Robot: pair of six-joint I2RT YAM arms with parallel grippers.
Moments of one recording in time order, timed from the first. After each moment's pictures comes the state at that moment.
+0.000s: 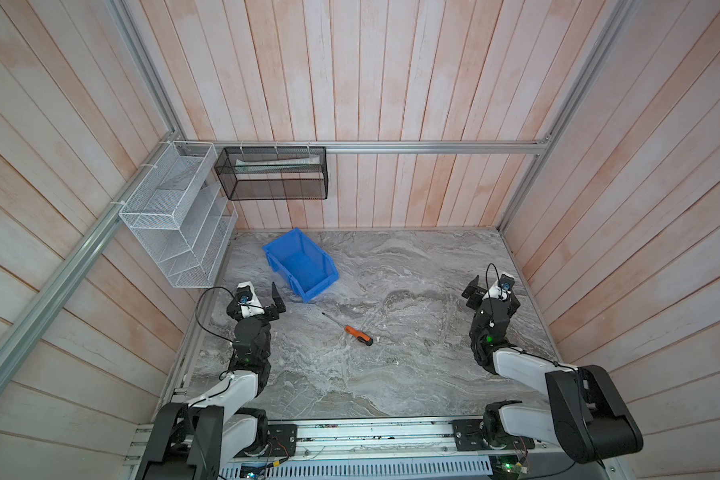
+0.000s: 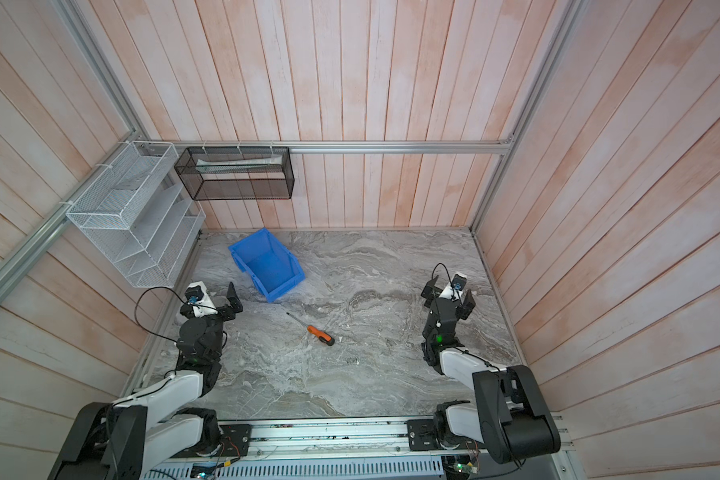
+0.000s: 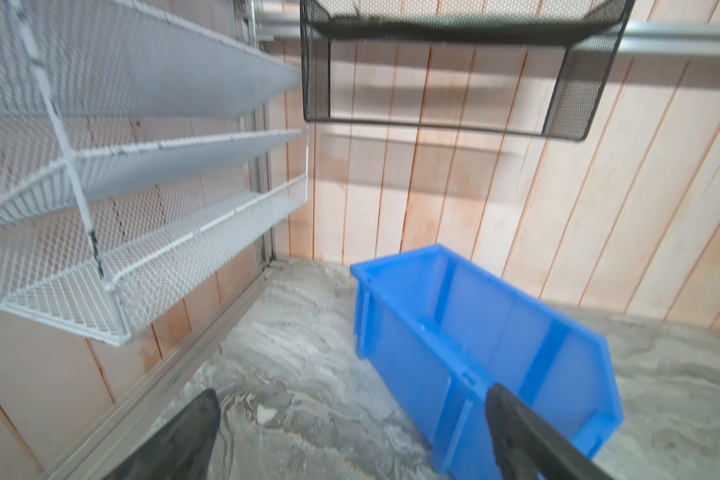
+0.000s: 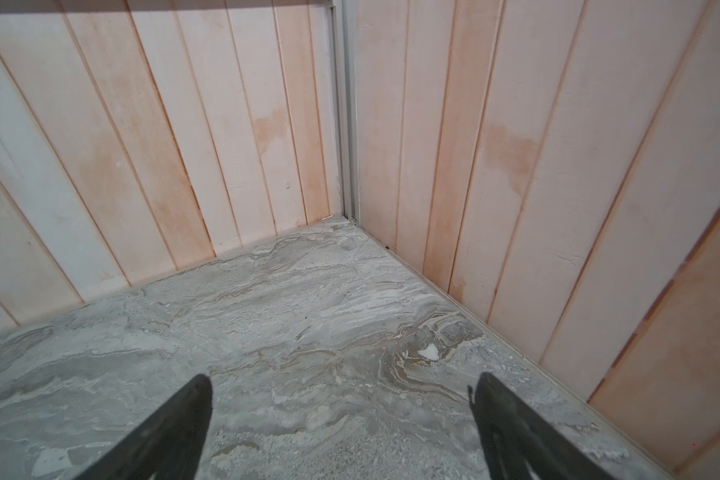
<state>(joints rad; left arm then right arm) -0.11 1.09 0.21 0.91 -0.33 -0.05 0.18 1.25 0.33 0.82 0.64 0.18</state>
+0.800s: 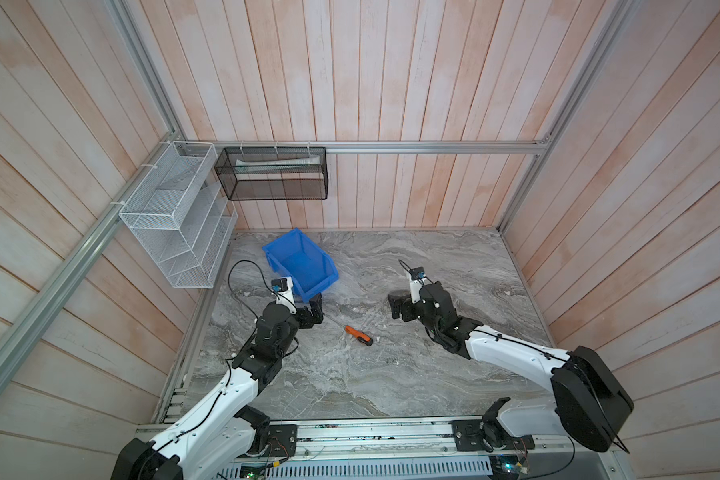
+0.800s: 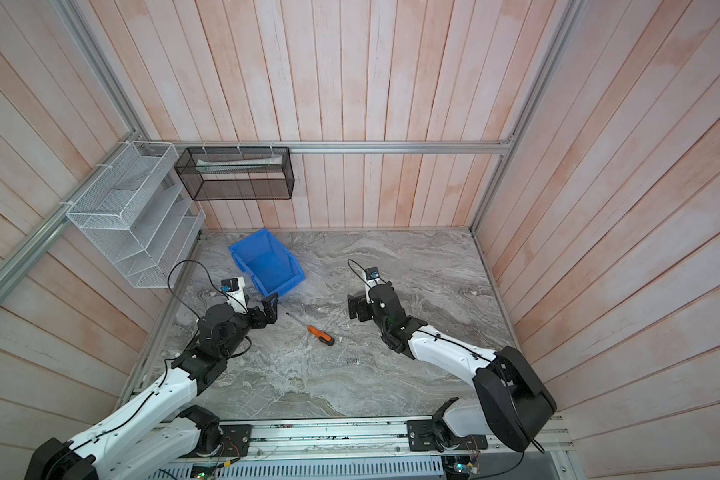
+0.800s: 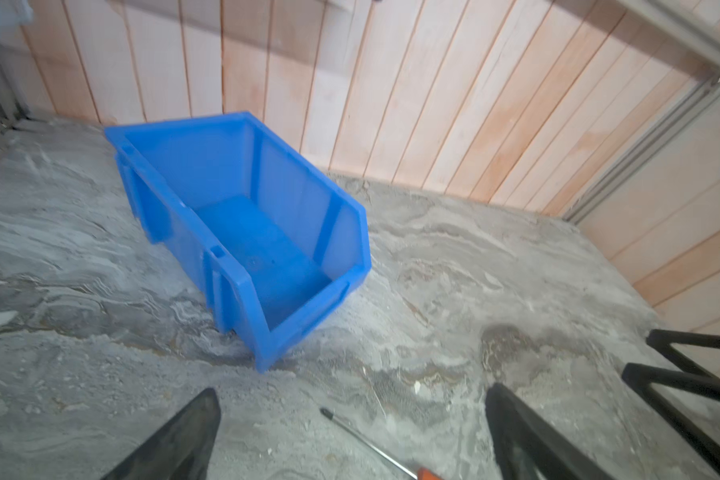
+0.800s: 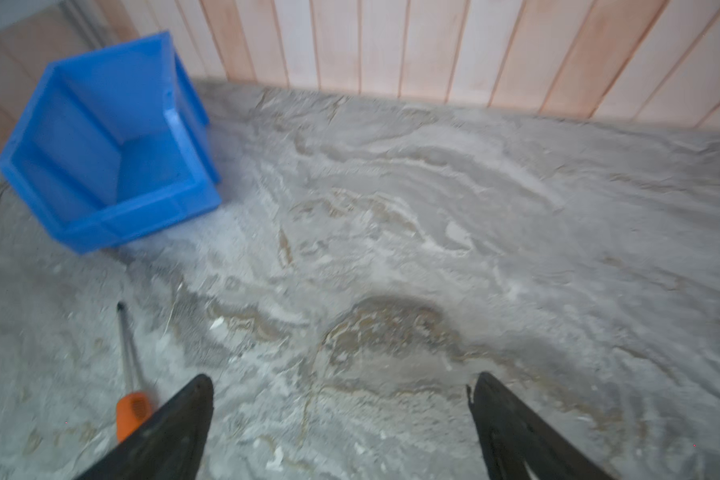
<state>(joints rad) -0.43 0.93 0.45 0.14 -0.16 -0.36 0.70 1.37 0.68 0.17 0.21 0.23</state>
